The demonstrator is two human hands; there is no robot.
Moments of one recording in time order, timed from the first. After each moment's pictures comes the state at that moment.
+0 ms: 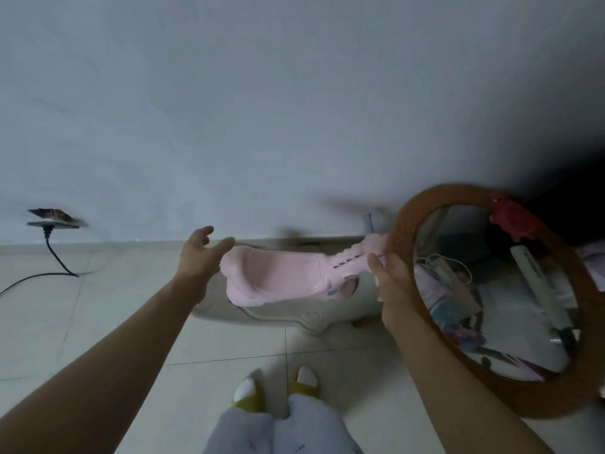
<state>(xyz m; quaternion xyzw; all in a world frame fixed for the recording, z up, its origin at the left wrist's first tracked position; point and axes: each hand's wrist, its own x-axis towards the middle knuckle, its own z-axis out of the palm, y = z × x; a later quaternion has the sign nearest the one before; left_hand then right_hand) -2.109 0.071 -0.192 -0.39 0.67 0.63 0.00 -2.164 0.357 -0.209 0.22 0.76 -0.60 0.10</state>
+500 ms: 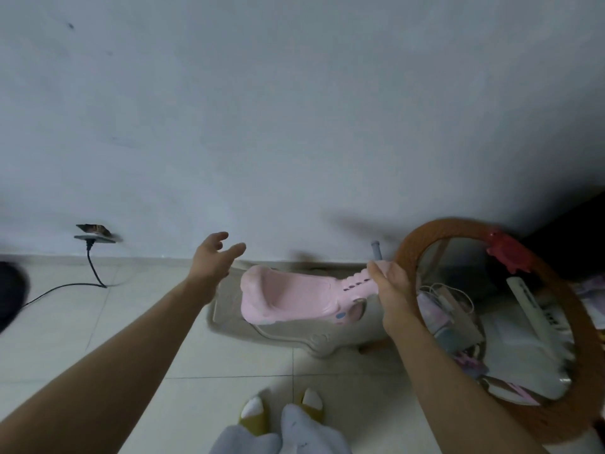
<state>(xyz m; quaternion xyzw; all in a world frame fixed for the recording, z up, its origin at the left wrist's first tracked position) -2.082 0.054 -0.120 -0.38 0.68 0.63 -0.02 -2.155 0.333 -0.152 0.18 0.78 -0.59 0.11</state>
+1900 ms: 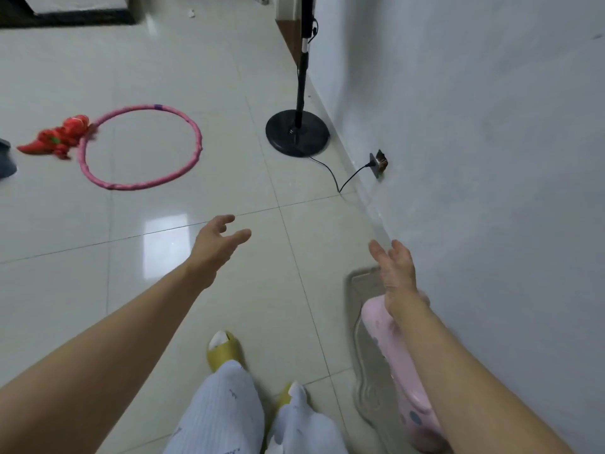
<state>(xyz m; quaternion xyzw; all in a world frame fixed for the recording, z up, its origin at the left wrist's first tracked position) -1.742 0.126 -0.142 -0.72 0.36 0.49 -0.34 -2.026 0.130 -0.170 -0.28 0.71 -0.43 0.48</state>
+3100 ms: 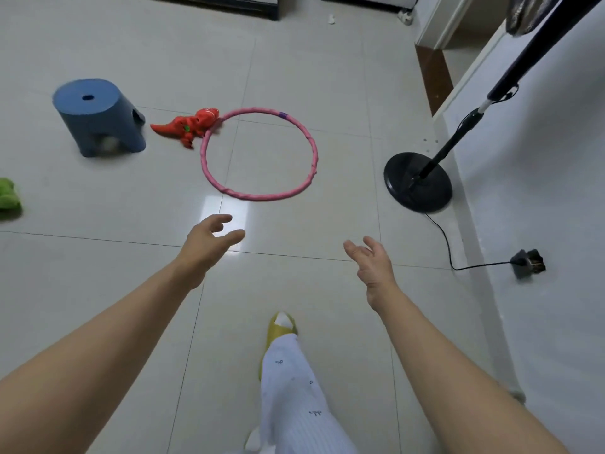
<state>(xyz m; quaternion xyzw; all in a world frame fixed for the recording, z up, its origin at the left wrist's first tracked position) -1.315 0.018 -0.180 -0.77 0.25 0.43 -0.40 -1.573 -0.072 -0.200 -0.42 0.64 -0.25 0.59</state>
